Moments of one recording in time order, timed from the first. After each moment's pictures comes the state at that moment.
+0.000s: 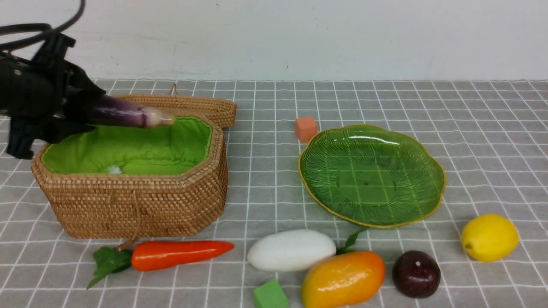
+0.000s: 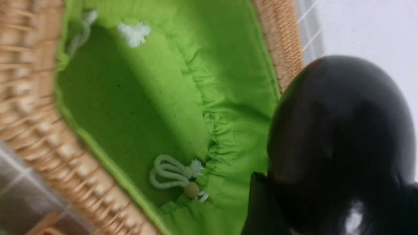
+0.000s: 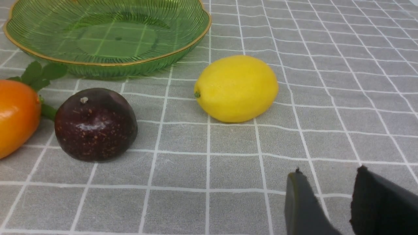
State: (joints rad) right arm -0.05 -0.01 0.02 0.05 0.39 -0.13; left arm 0.10 1.54 -1.24 -0.56 0.58 -0.68
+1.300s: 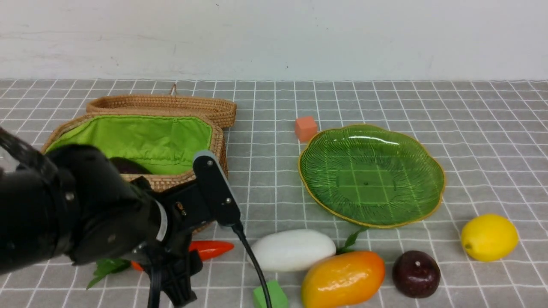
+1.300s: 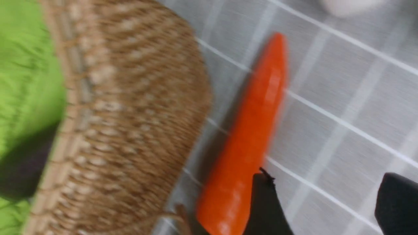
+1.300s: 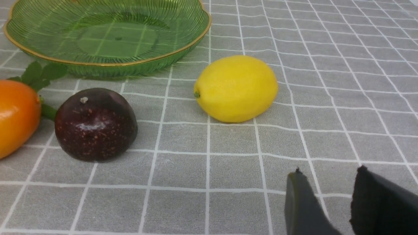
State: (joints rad) right arm -0.05 -0.01 0.02 0.05 0.39 -0.13; left arm -0.60 1.45 -0.85 0.40 0.53 0.16
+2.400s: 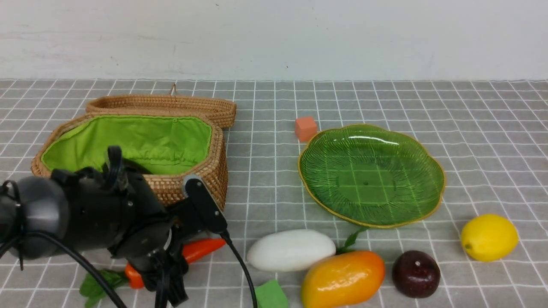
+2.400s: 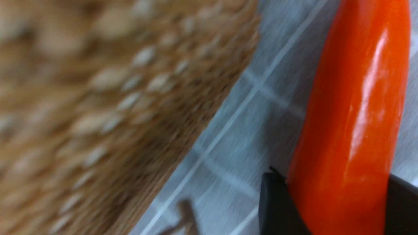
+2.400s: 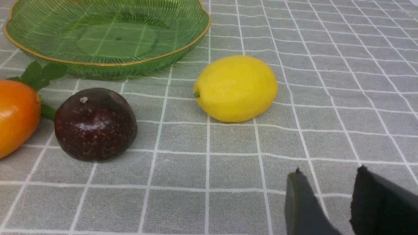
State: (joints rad) right arm -0.05 -0.01 0.02 0.05 0.39 -0.13; left arm -0.52 1.66 -0.88 0.50 0.56 0.04
